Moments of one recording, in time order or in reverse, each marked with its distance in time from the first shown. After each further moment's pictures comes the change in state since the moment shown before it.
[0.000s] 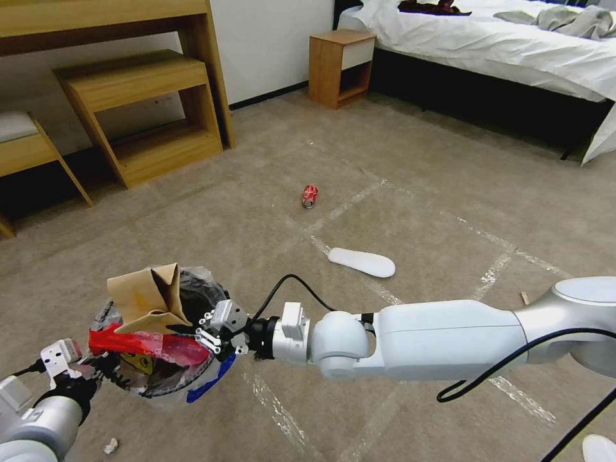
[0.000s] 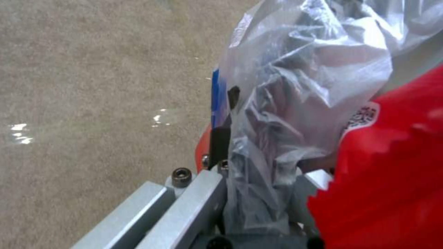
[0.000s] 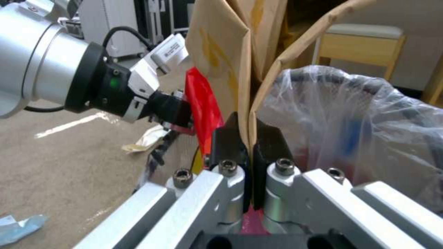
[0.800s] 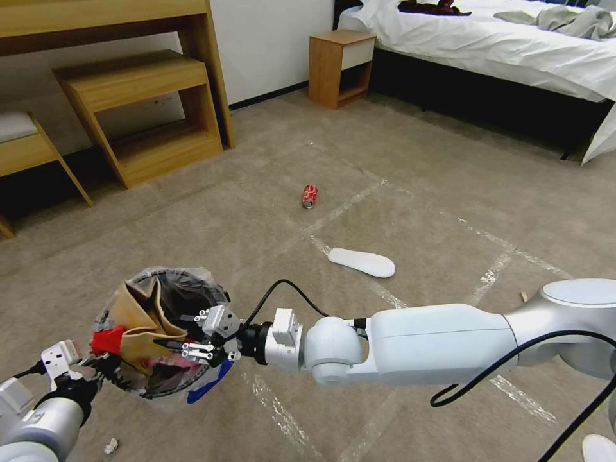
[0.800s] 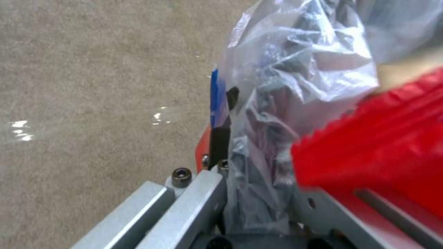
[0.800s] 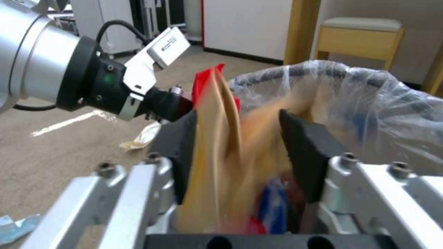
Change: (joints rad) left arm 0.004 -0.009 0.005 0.001 0.009 -0.002 0.003; right arm -0.019 0.014 0.005 -0.003 -0.008 -0.023 0.027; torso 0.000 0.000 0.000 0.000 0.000
